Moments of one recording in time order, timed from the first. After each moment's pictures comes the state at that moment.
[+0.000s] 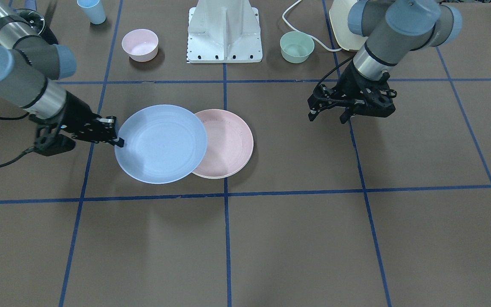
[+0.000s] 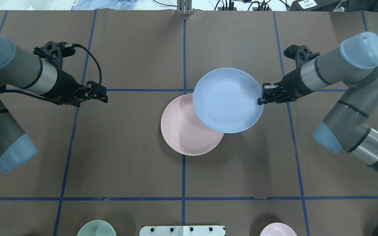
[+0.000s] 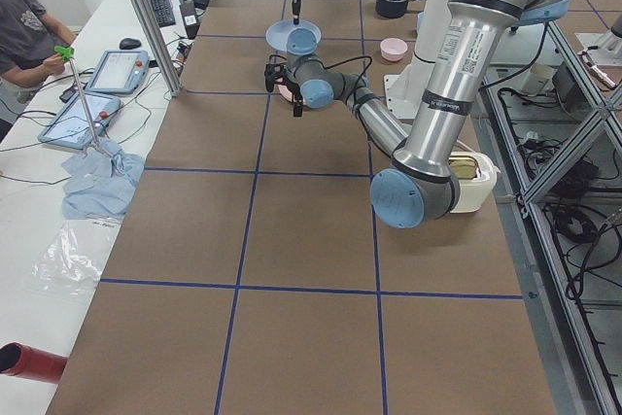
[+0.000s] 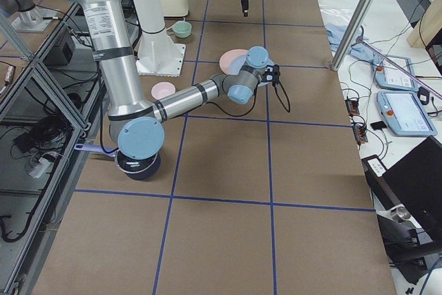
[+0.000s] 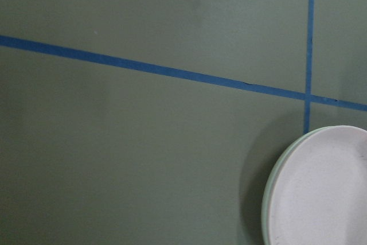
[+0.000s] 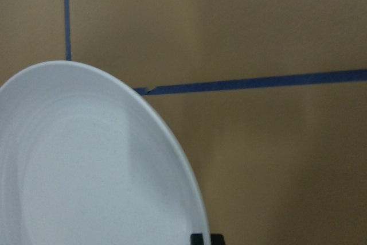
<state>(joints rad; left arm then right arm) -0.81 -1.86 -1.95 -1.86 -2.12 -1.14 0.79 -1.25 1.69 -0.91 2.23 1.28</state>
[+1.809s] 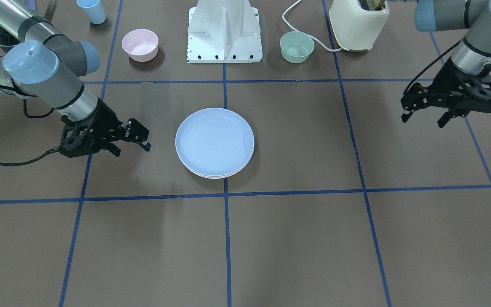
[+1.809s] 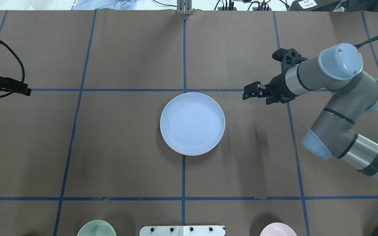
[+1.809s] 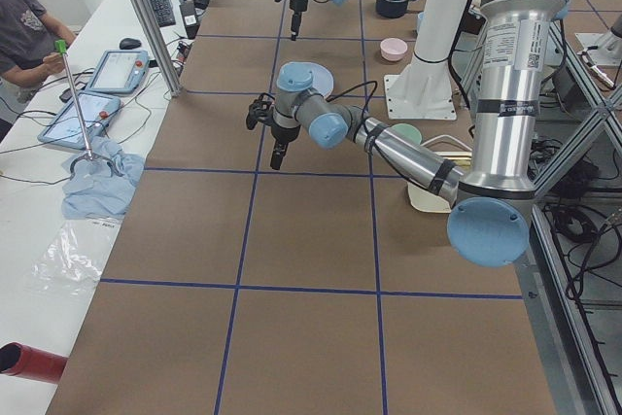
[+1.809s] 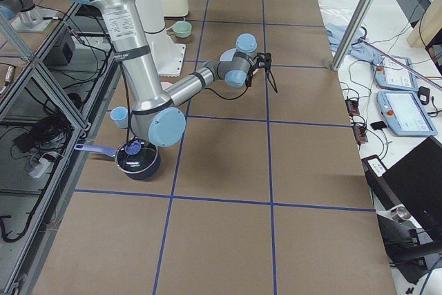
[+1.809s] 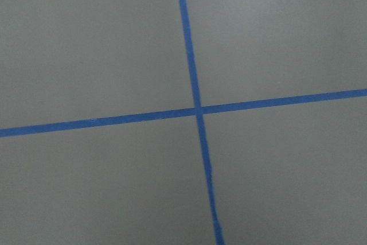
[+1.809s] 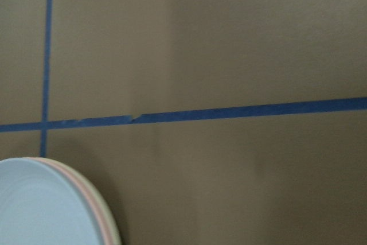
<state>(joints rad) -1.07 -1.58 -1.99 -1.84 -2.12 -0.60 0.80 -1.27 1.70 -0.99 2.11 1.21</state>
